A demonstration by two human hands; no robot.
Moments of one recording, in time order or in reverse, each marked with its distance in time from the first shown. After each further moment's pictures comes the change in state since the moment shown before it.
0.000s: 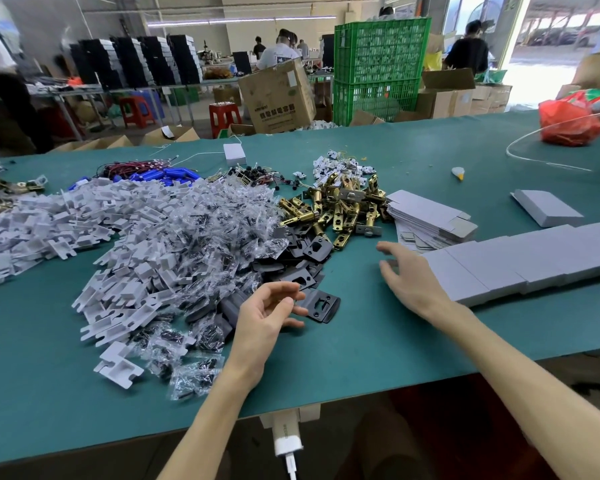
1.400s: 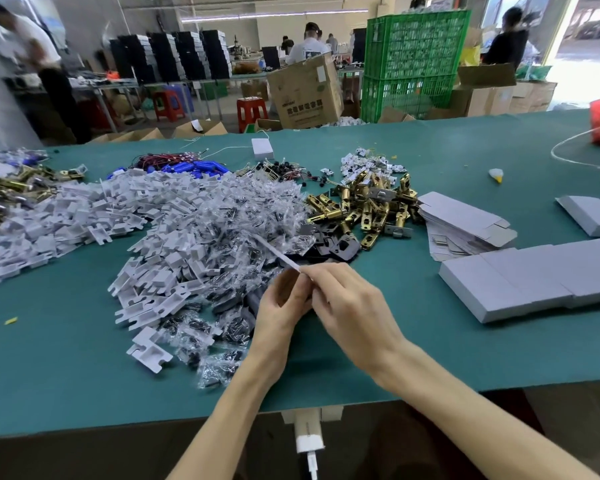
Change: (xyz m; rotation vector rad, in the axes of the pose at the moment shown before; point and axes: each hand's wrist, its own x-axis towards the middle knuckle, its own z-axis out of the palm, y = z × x) left_hand 0.002 0.009 0.001 -0.306 0.048 0.004; right_hand -0.065 -0.129 0.053 -0.017 0.179 -0.672
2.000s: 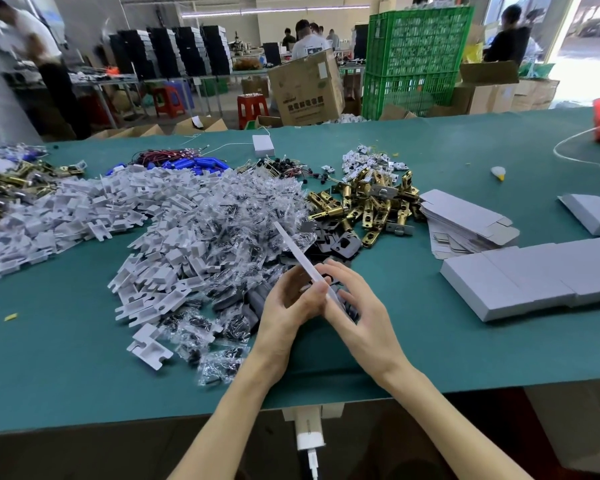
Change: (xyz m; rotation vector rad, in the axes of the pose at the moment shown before) left_hand -0.004 0.002 -0.001 0.018 -0.107 -0.032; right_hand -0.030 0.015 0.016 0.665 -0.029 0.499
